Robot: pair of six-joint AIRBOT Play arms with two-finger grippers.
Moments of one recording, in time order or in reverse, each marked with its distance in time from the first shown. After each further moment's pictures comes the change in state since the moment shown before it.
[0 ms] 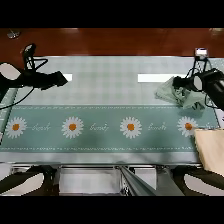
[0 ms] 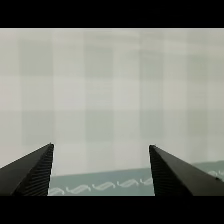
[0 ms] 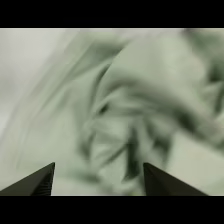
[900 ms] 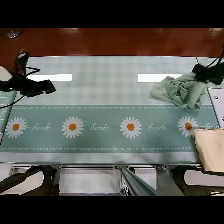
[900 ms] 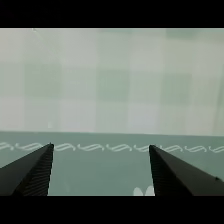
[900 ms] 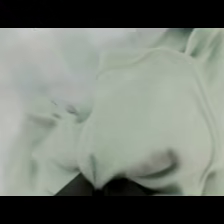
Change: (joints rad) left arm 0.132 0.039 -0.013 0.156 -0.199 -0.004; right arm -0.307 -0.148 0.376 0.556 0.200 -0.390
